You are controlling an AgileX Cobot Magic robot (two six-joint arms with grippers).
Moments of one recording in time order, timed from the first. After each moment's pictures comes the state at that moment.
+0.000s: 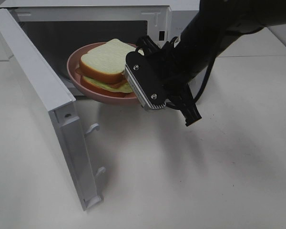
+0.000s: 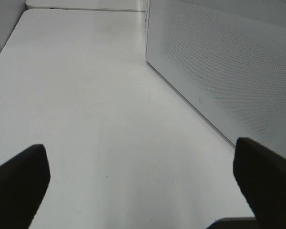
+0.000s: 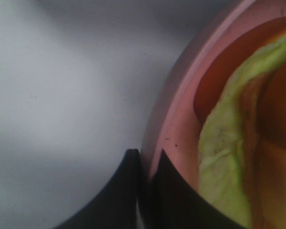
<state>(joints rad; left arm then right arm) 0.00 0.00 -0.52 -0.05 1.09 0.00 0.57 1.75 -1.17 0.28 0.51 -1.77</state>
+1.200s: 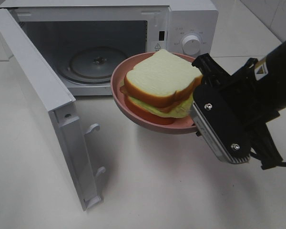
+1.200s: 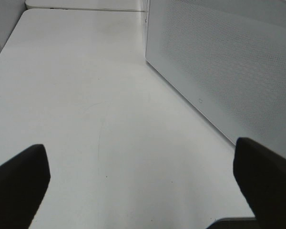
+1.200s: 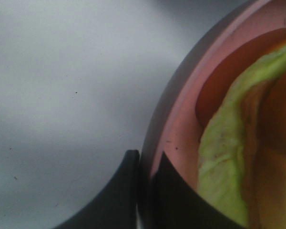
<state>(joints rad) 0.00 0.00 -0.52 -0.05 1.09 0.00 0.57 1.34 -0.78 0.12 0.51 -1.64</state>
